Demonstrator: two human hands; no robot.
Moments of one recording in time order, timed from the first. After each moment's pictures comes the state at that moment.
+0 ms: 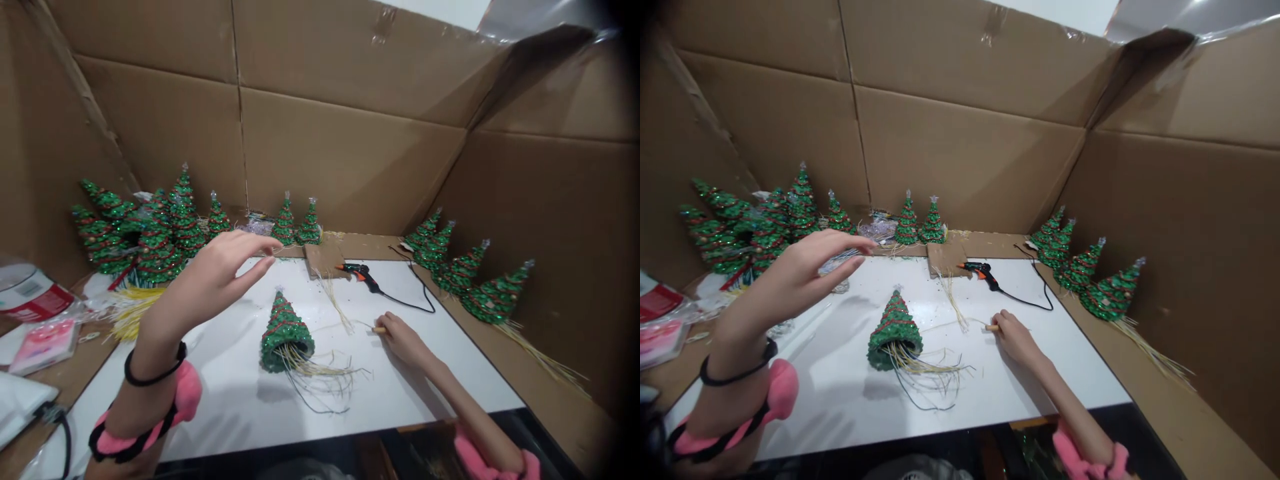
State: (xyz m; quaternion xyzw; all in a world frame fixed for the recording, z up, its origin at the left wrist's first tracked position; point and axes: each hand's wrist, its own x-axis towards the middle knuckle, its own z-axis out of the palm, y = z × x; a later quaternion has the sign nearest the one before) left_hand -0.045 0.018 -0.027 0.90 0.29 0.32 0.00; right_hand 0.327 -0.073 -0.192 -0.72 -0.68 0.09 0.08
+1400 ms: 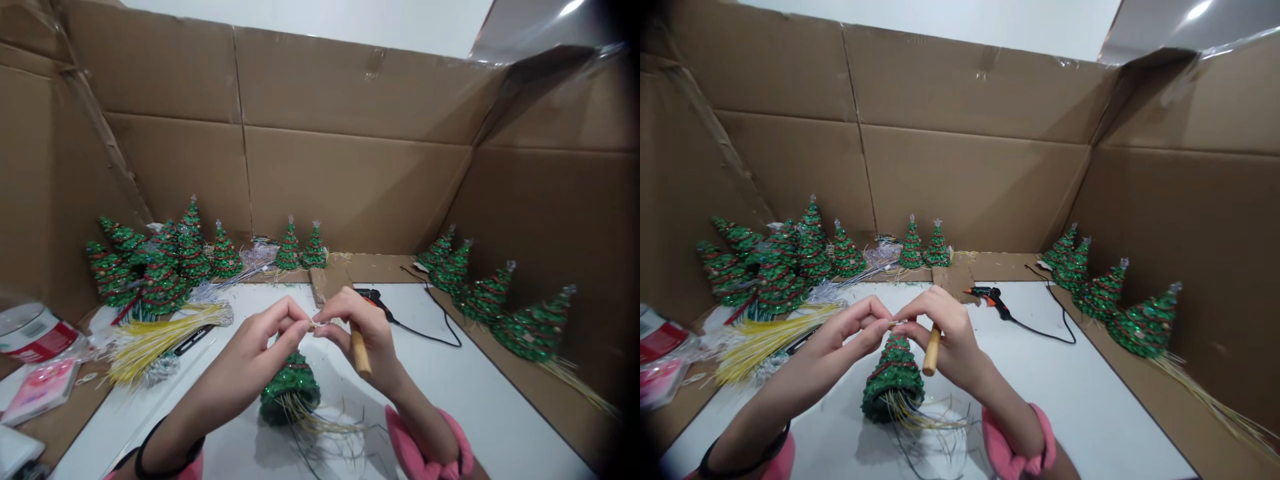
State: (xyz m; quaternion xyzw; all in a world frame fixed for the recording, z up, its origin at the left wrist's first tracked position) left_hand 0.001 -0.016 -0.039 0.75 0.32 0.31 0.50; right_hand 0.178 -0.026 -0.058 -0.28 -0.78 0.06 0.56
